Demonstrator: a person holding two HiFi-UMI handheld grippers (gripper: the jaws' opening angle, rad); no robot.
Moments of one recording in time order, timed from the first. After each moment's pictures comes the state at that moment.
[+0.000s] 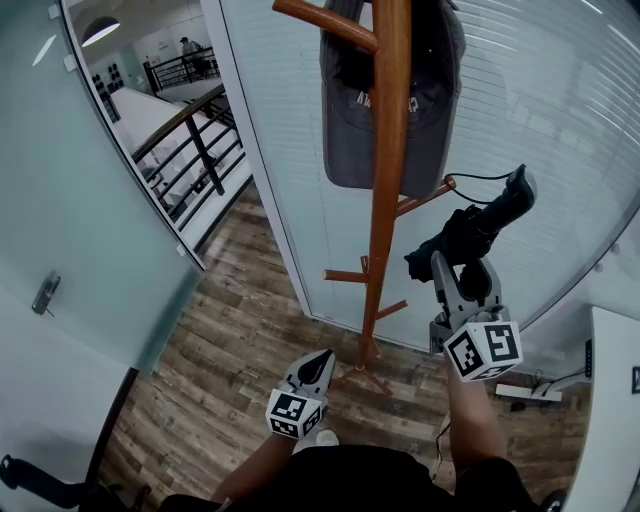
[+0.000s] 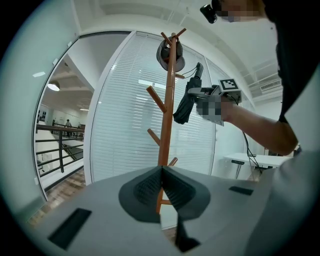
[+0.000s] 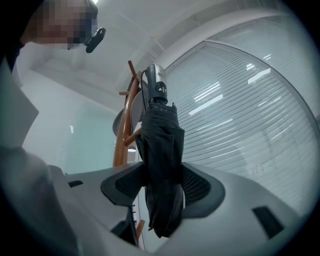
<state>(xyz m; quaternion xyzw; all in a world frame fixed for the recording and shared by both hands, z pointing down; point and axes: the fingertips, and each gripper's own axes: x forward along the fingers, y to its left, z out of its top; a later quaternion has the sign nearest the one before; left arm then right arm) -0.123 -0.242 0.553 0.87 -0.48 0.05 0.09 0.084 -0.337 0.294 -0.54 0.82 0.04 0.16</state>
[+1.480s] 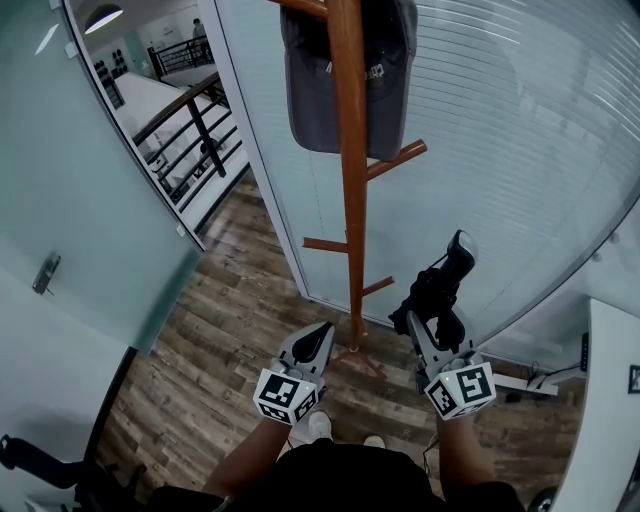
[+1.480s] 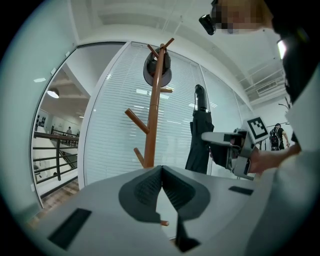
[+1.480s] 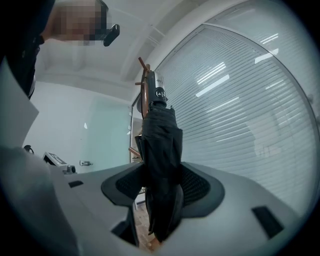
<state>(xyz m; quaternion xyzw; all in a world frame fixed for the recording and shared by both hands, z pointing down) -0.080 -0.225 0.492 0.88 -0.48 0.00 0.06 0.094 -0.249 0.415 -0.49 0.87 -0.02 0.09</state>
